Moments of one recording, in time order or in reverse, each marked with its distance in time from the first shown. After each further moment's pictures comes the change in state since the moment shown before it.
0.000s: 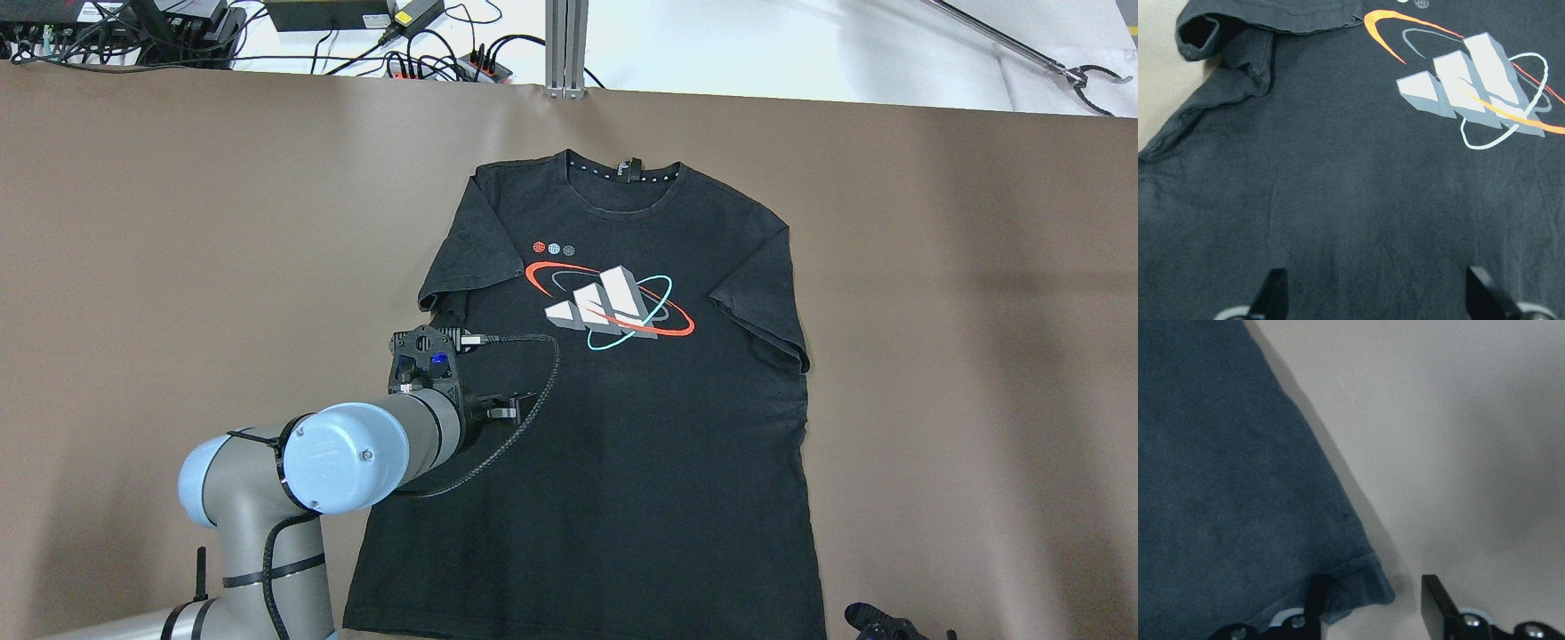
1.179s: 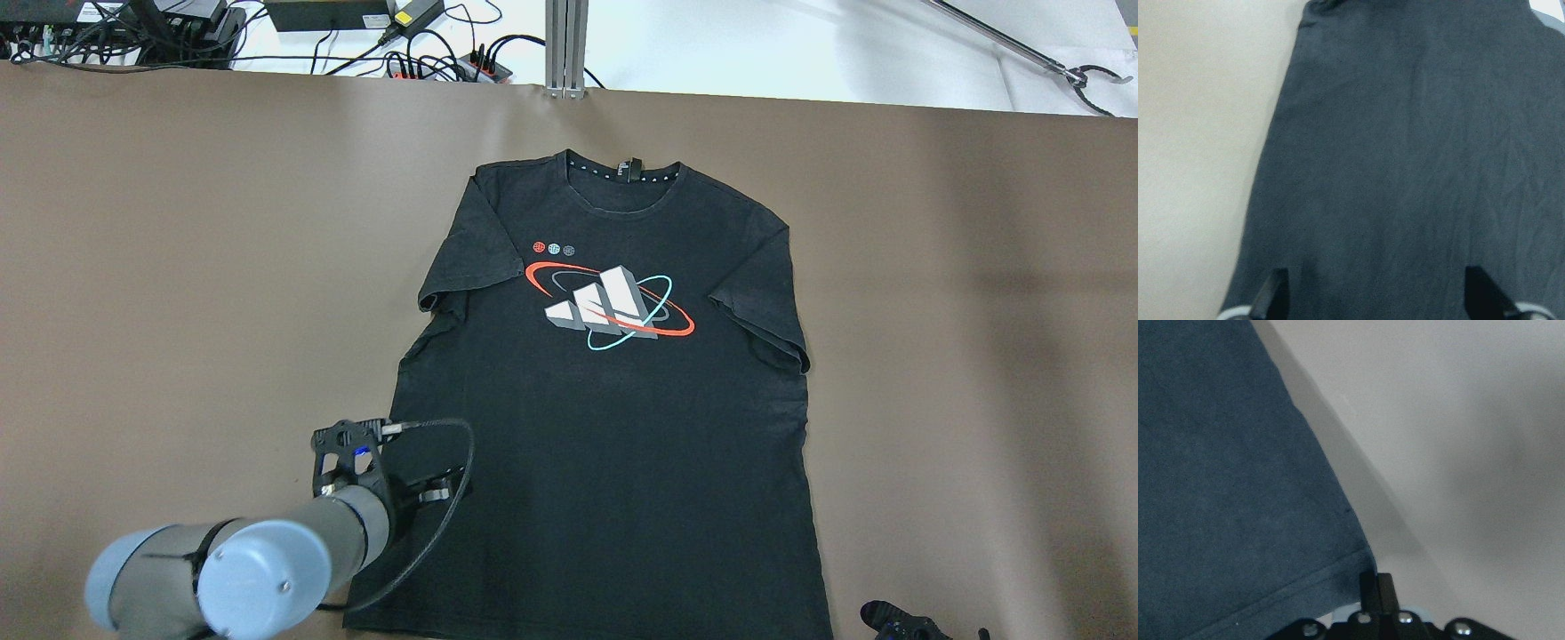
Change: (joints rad) left arm 0.159 0.228 -0.161 0.024 0.129 -0.226; right arm -0.001 -0.025 0.118 -0.082 0.010 -0.012
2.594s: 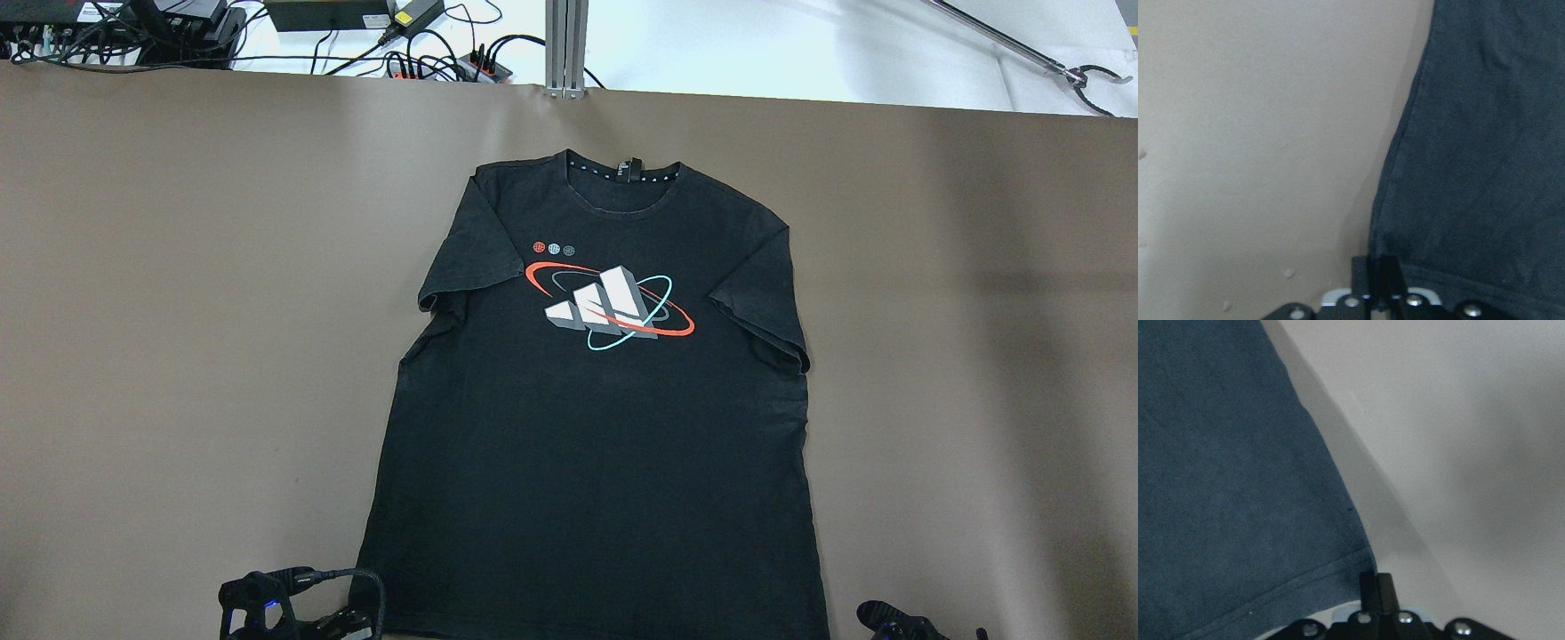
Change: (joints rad) left arm 0.258 0.229 -0.131 0.040 0.114 -0.229; right arm 0.001 0.008 0.003 -0.001 0.001 -0.002
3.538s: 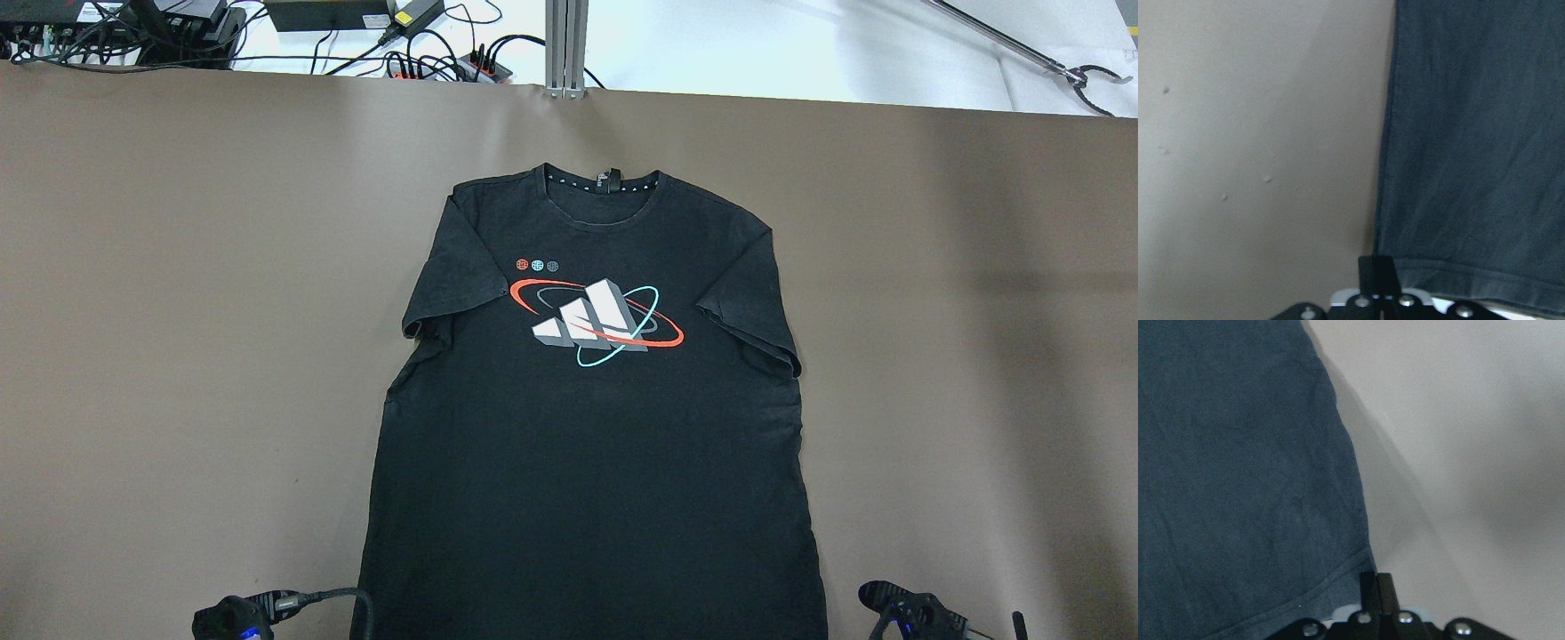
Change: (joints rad) left arm 0.050 -0.008 -0.204 0.168 -0.041 -0.063; right arm 0.031 -0.015 0.077 -0.002 0.005 -0.118
